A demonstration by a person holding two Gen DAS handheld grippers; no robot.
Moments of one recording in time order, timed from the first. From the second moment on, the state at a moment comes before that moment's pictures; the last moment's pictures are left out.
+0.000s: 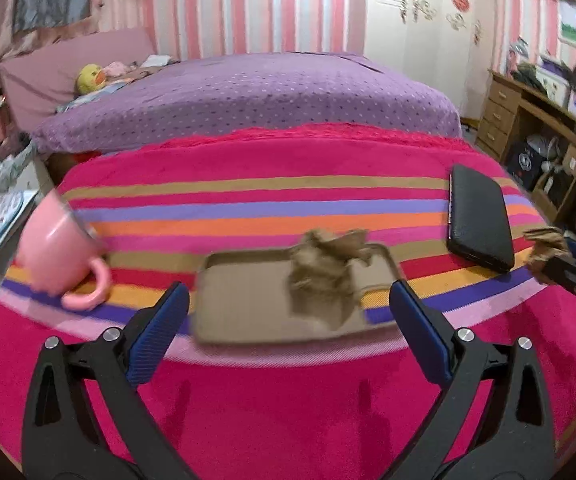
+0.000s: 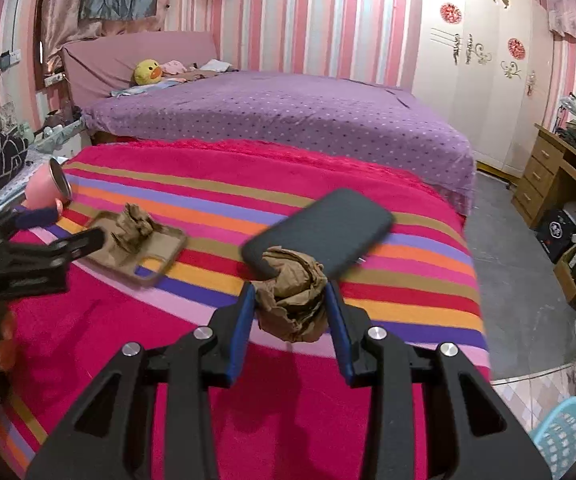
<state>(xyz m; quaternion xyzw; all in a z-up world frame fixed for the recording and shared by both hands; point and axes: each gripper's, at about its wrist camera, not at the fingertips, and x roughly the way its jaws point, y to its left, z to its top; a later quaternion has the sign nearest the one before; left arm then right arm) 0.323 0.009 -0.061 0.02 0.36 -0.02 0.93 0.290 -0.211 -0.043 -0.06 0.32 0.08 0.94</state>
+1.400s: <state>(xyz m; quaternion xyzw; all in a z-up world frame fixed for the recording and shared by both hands) 0.192 -0.016 -0.025 -0.01 0.34 0.00 0.94 0.299 -0.226 -0.078 -0.03 0.38 0.11 0.92</state>
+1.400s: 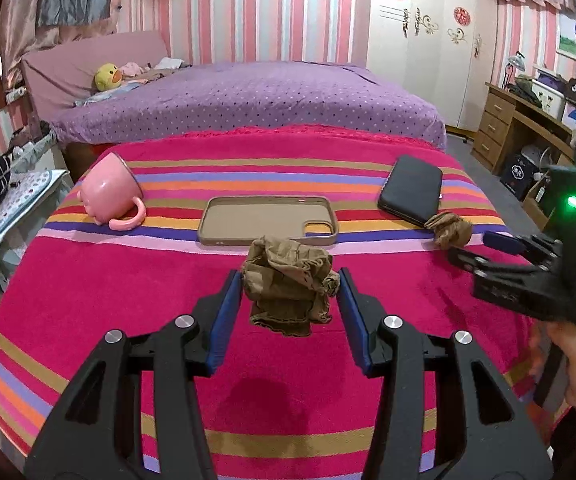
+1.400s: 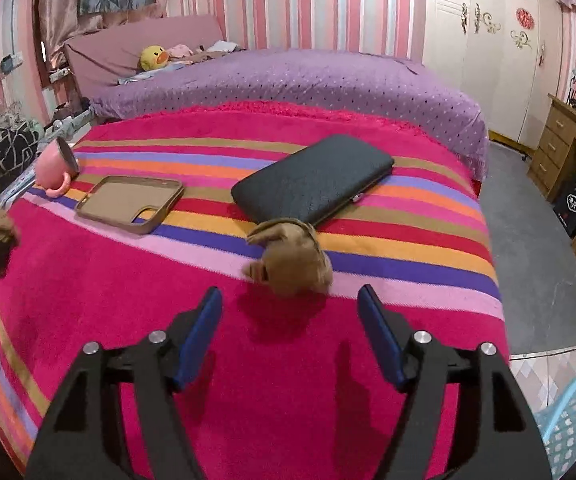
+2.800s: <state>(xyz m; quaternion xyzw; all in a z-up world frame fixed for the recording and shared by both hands) 0.140 -0.372 -0.036 0.07 0.32 -0.26 0.91 0.064 -0.567 -0.043 0.05 0.32 -0.15 0.93</state>
